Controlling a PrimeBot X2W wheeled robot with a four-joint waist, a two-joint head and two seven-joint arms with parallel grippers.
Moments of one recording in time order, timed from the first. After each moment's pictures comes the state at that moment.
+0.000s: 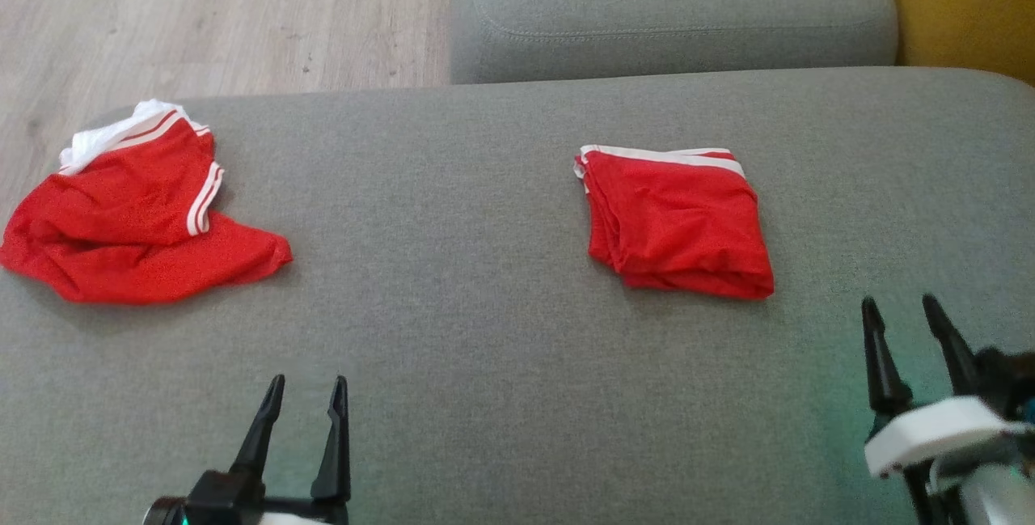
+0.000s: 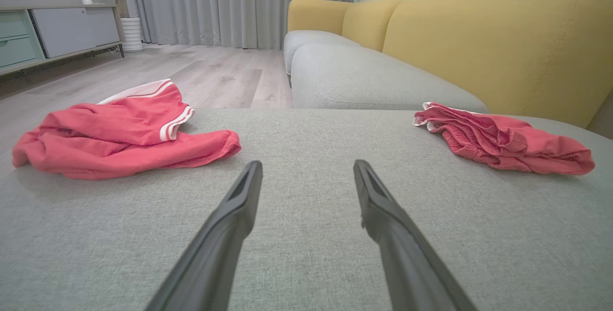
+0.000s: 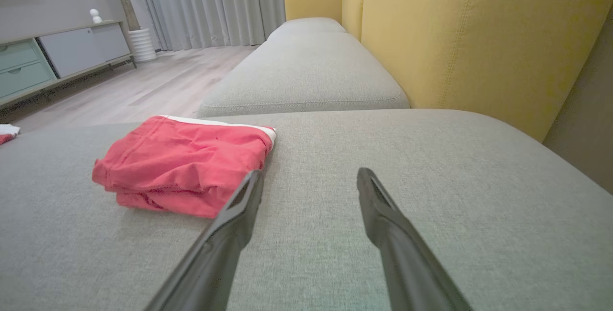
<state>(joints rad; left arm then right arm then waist) 0.09 0.06 -0.12 0.26 -0.14 -0.08 -0.26 -0.09 -0.25 0.05 0.48 0.29 0.12 -0.25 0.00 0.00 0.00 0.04</state>
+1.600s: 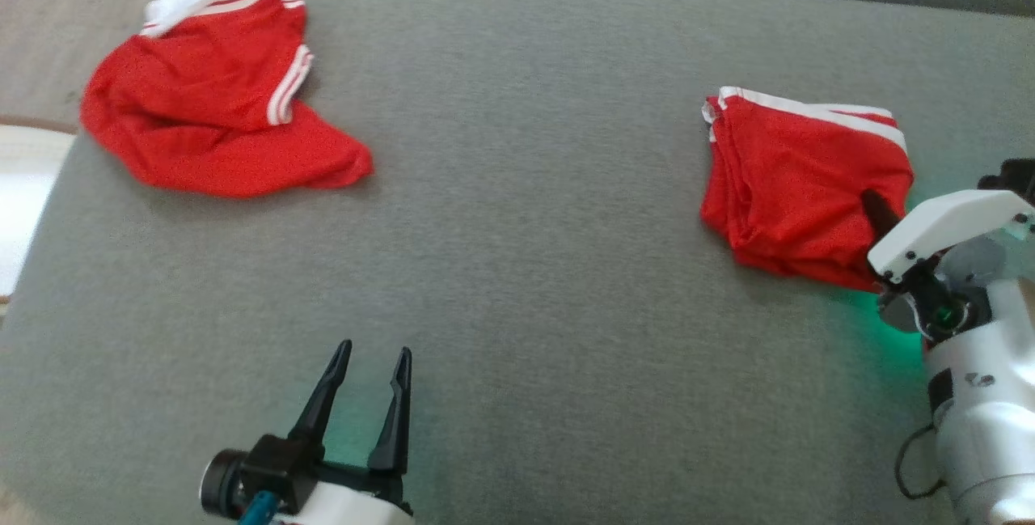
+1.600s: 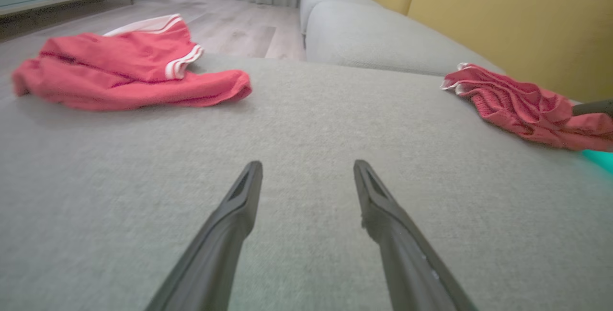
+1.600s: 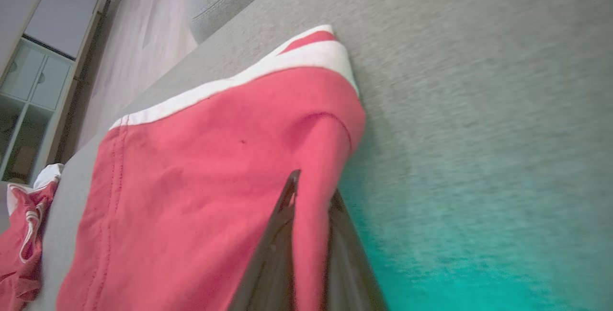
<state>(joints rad) 0.02 0.05 -0.25 0.28 -0.18 -0.10 -0.26 -0.60 -0.16 -0.20 0.88 0.53 0.12 0.36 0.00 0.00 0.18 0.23</state>
